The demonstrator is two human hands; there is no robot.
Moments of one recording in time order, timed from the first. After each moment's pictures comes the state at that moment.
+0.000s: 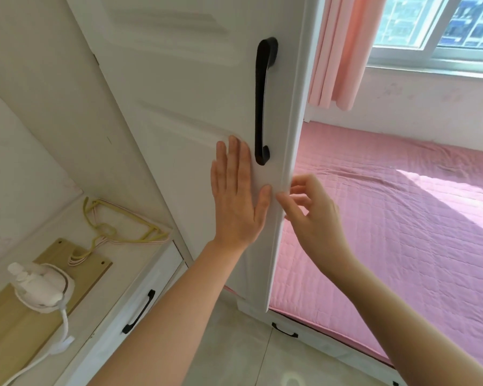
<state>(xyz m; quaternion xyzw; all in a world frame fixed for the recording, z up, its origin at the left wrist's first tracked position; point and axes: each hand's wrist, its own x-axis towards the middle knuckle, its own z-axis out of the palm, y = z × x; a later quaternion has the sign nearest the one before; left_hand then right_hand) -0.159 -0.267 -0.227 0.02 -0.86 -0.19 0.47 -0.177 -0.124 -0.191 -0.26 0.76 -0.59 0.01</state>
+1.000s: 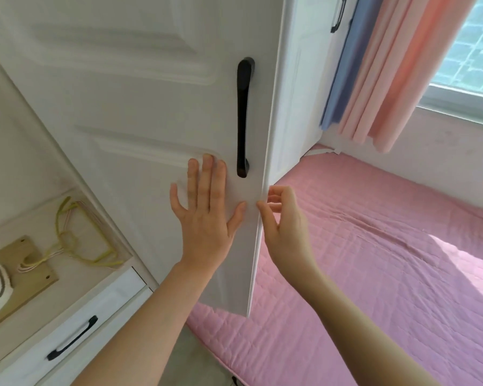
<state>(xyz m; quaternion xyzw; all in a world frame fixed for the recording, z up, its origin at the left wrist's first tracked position) -0.314 -0.277 -0.233 0.26 -0.87 0.02 0.42 -0.391 -0.154 -0.203 -0.35 0.74 -0.57 0.08</state>
